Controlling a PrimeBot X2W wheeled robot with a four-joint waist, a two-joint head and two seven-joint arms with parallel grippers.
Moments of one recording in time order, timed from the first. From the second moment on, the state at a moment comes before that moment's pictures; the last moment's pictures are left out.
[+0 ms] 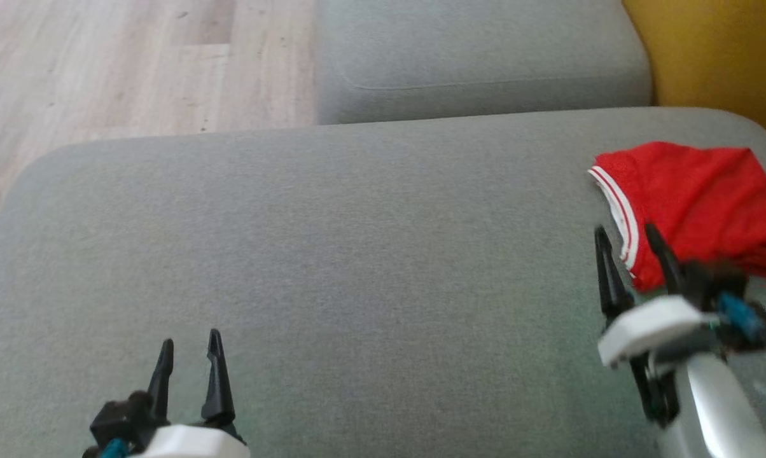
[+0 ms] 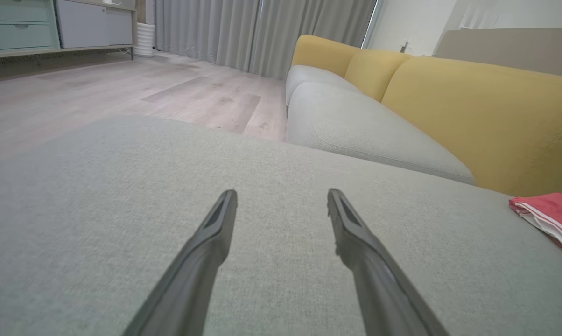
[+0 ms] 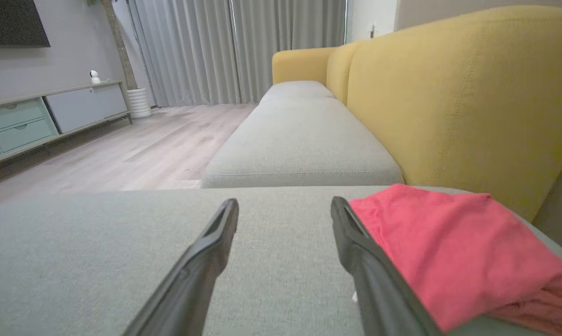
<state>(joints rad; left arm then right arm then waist) 0.02 0.22 -0.35 0.25 -0.59 0.15 -0.25 -0.22 -0.07 0.00 0.40 0.09 0.12 -0.09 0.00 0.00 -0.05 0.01</state>
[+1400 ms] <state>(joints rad) 0.09 0.20 -0.40 0.32 -0.61 0.15 -0.21 0.12 -0.04 0.06 0.30 0.22 0.12 -0.09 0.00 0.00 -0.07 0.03</state>
